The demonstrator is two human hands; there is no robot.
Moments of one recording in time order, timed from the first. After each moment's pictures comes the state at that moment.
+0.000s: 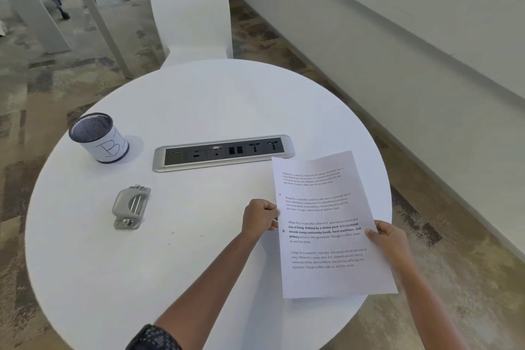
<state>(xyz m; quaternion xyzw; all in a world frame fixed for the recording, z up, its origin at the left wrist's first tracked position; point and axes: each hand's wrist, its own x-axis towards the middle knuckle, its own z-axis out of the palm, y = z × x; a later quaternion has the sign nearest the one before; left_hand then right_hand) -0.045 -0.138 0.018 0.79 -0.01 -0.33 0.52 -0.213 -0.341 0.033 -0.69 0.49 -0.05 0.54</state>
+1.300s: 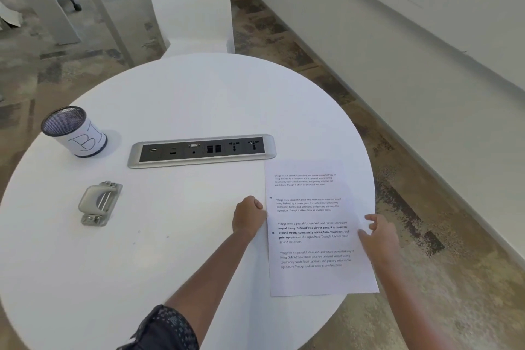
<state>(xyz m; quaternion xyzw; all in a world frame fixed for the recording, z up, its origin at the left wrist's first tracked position) -0.054 -0.201 0.002 0.88 0.03 -0.27 0.39 -0.204 -0.402 0.009 -0.81 0.48 -0.04 0.33</state>
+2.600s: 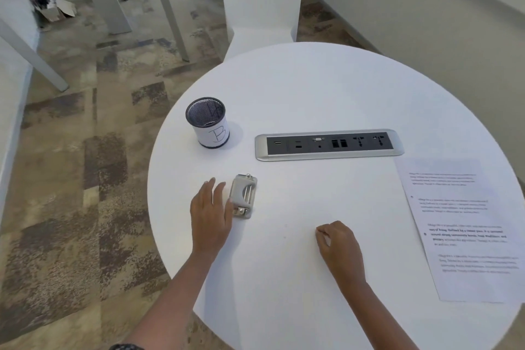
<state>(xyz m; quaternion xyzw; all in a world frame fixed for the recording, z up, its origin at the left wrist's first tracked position) 0.057 0.163 -0.023 0.97 -0.15 0.09 0.17 -0.075 -0.054 -0.016 -0.92 0.27 -0.04 0.29</state>
